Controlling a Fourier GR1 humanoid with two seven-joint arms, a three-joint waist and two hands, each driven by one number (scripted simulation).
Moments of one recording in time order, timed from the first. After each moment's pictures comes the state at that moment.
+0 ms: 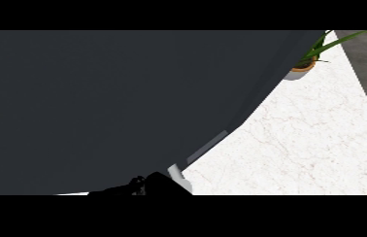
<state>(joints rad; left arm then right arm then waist) 0.49 0.69 -0.13 -2.02 0.82 0.09 -0.57 -0.67 -0.02 0.78 -2.06 -0.16 -0.37 0.70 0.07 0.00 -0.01</state>
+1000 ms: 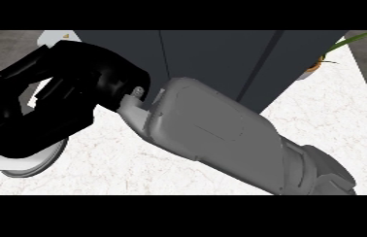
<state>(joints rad) 0.47 0.77 0.07 -1.99 0.97 -0.05 -0.49 -1.28 0.00 0.56 -1.24 -0.82 -0.09 0.55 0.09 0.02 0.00</state>
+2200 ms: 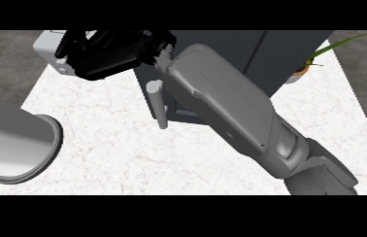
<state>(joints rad) 0.46 0.77 0.13 -2.03 1.03 -0.08 -0.41 -1.32 0.00 0.46 -0.83 -0.77 0.16 0.13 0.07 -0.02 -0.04</state>
